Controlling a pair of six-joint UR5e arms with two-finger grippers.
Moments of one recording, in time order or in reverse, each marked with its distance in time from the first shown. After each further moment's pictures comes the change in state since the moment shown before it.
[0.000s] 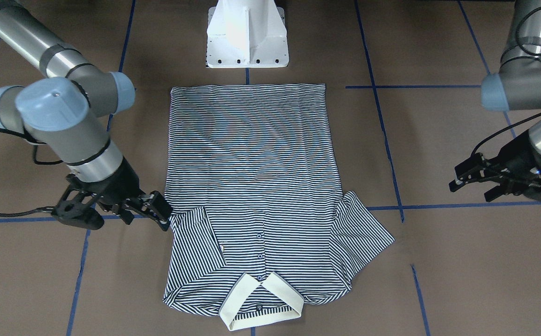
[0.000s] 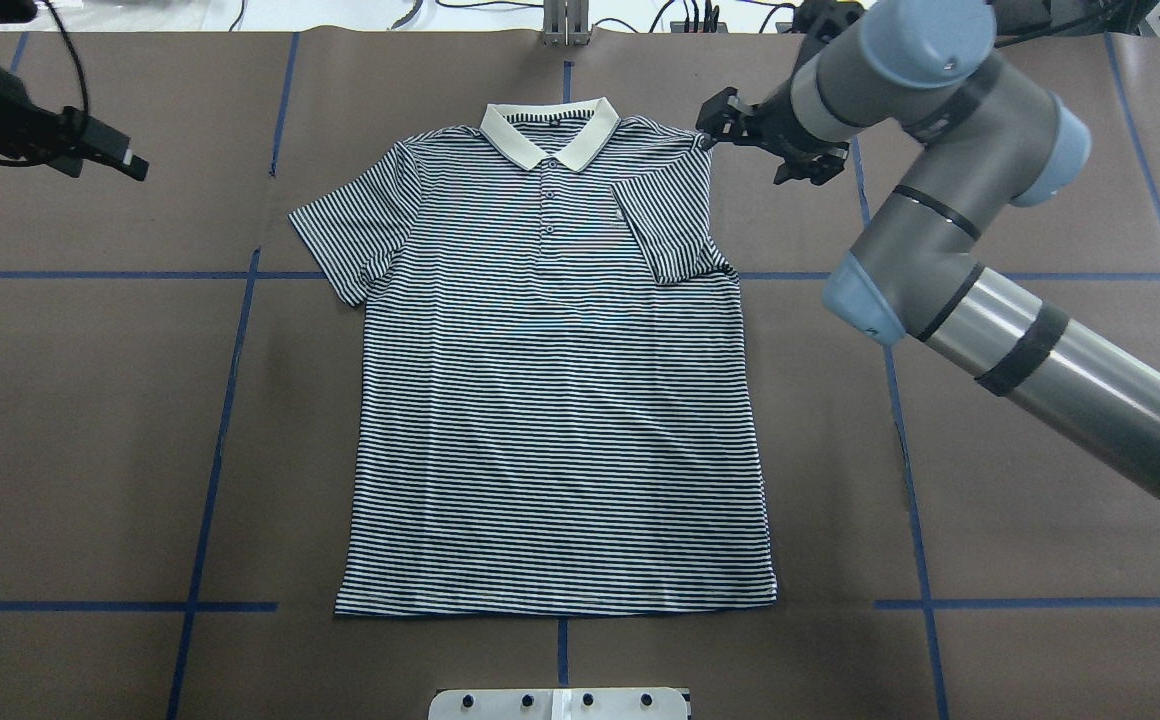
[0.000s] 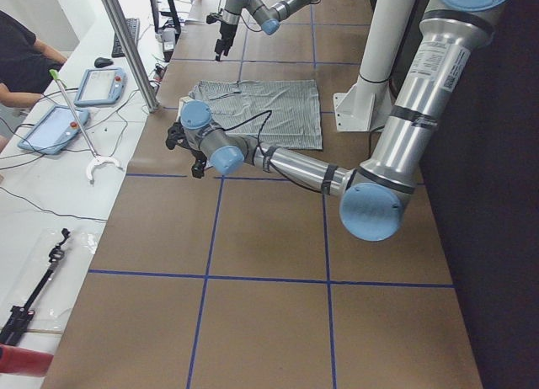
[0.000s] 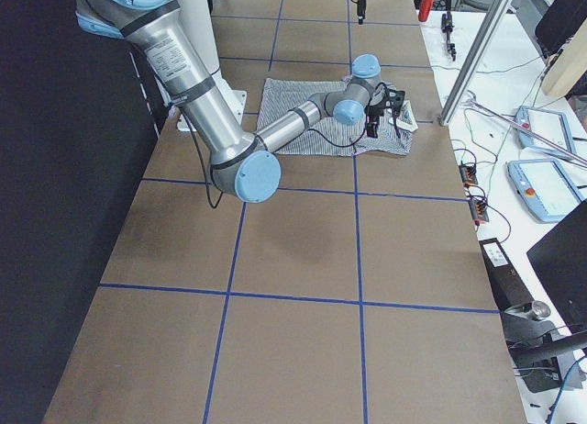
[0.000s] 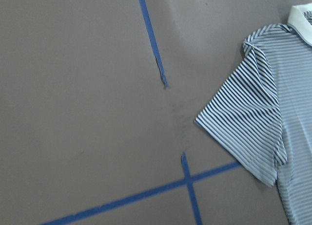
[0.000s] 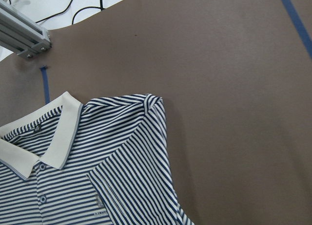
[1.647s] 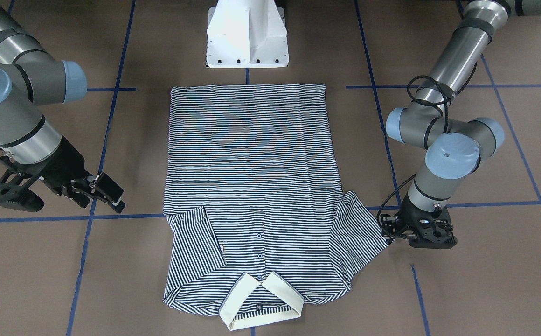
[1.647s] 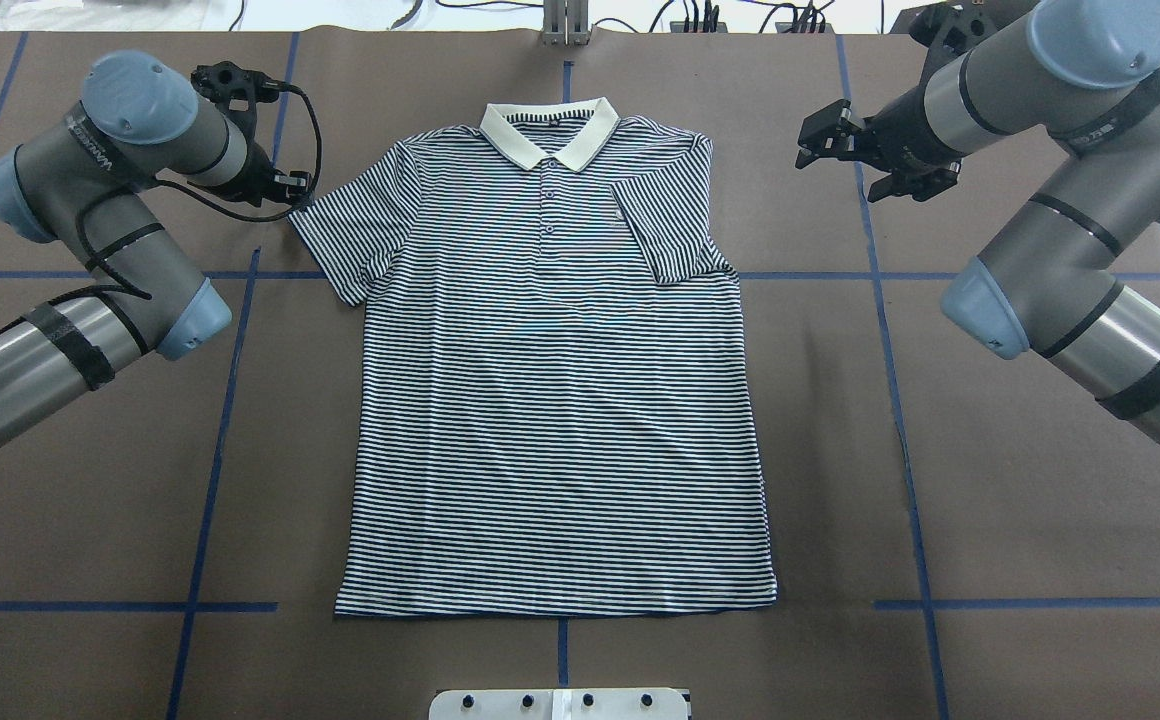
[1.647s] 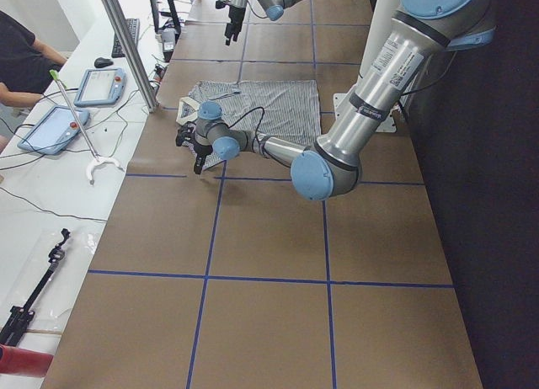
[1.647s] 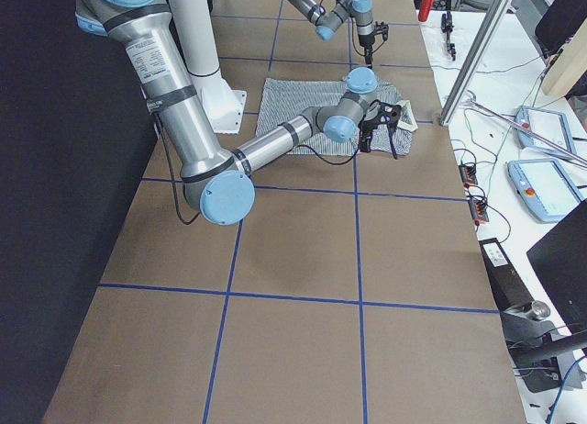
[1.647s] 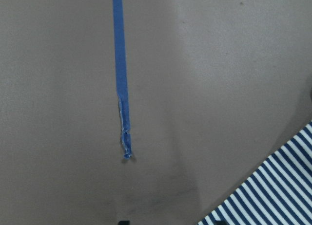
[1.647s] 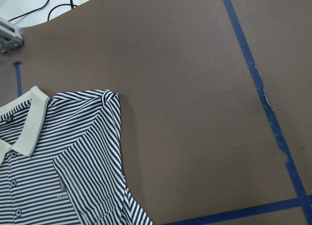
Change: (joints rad) left arm 0.247 -0.206 0.295 -0.081 0.419 -0.151; right arm 0.055 -0.126 0.095 0.003 0.075 -0.058
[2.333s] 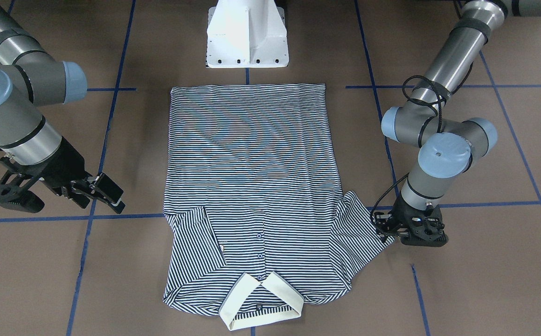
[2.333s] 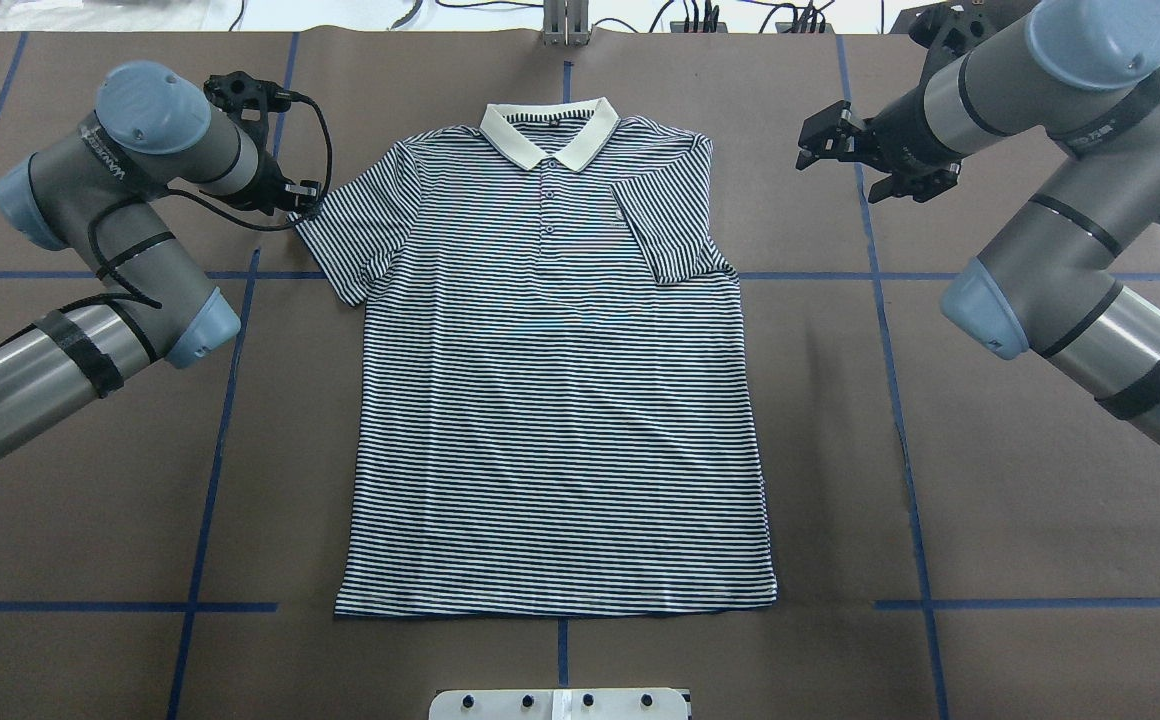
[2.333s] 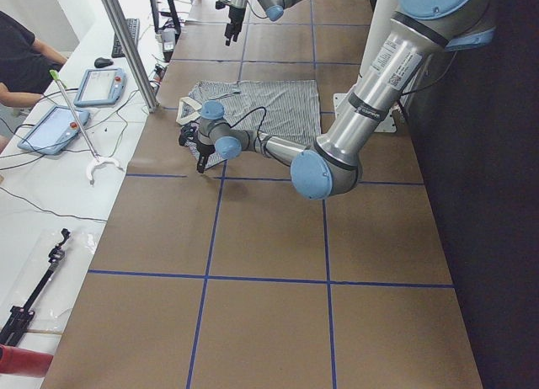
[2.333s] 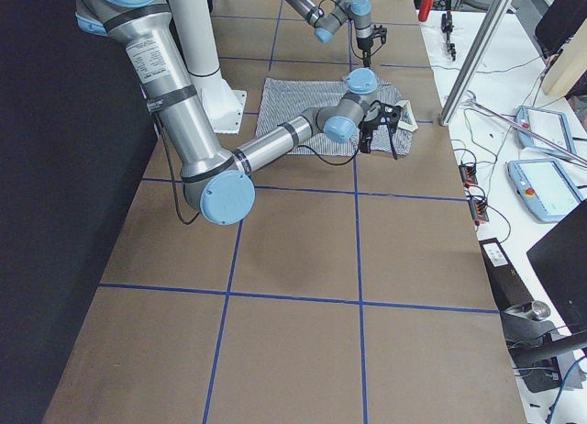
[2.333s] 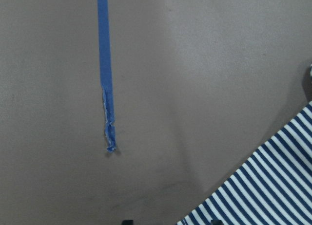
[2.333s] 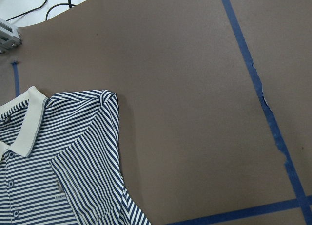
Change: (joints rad) left arm 0.018 -0.003 0.002 -0.002 0.000 -0.001; right arm 0.000 0.000 -0.004 0.000 -0.001 -0.001
